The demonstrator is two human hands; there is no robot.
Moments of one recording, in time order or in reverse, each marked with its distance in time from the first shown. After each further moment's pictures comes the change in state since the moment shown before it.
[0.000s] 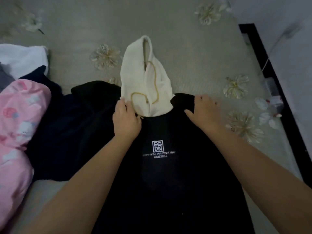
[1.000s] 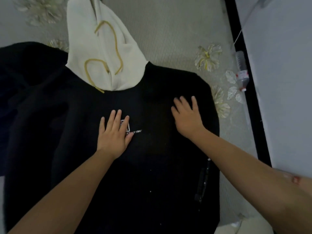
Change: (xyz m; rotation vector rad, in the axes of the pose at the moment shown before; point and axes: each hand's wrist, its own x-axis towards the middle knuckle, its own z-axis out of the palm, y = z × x) left_hand -0.075 0.005 0.110 0.366 -0.334 0.327; right_hand -0.047 0.079 0.072 -0.320 -0.267 -0.260
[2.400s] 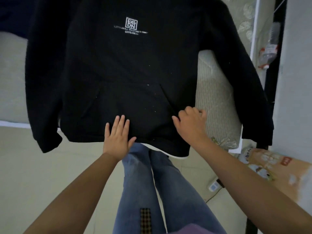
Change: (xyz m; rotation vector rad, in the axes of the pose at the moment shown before) left_hand -0.304 0.166 0.116 -0.165 -0.114 -0.279; right_hand -0.280 -0.016 0.124 0.238 0.360 -0.064
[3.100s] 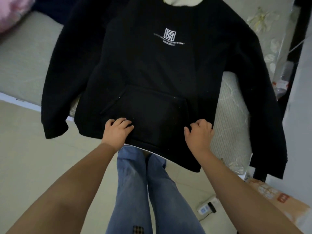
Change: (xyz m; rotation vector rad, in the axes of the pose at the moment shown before) left_hand 0.019 -0.043 0.004 -0.052 0.008 0.023; right_hand 0.013 -0.014 0.025 0.022 -0.207 0.160
